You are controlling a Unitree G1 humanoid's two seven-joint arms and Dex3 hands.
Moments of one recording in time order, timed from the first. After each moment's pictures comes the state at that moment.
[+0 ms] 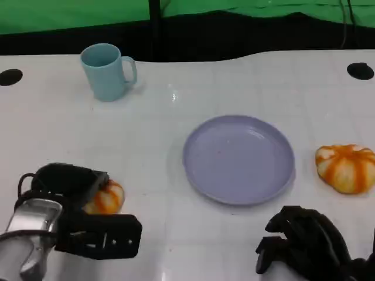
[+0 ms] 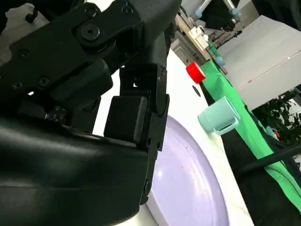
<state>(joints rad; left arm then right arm) -0.37 0.43 -0.39 0.48 0.97 0.04 -0.13 -0.03 0.07 -0.12 0.34 0.43 0.13 0.57</state>
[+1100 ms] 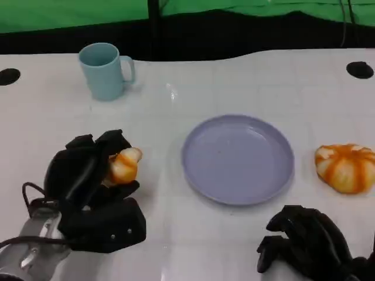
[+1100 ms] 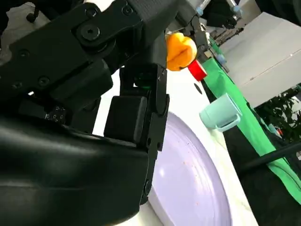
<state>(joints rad) -0.40 0.33 -0.32 0.70 0.64 -0.35 0.41 -0.04 0.06 -0.12 0.36 0.43 0.13 0.57</state>
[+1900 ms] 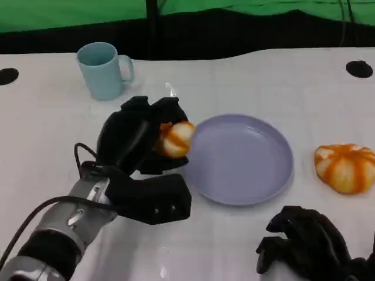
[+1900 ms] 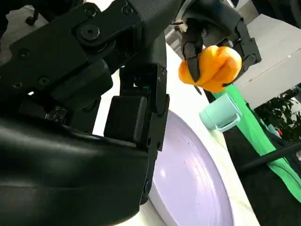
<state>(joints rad) -0.62 0.19 -0.41 0.84 0.68 -0.45 0.48 -0.04 0.07 -0.13 0.37 0.44 0.12 0.59</state>
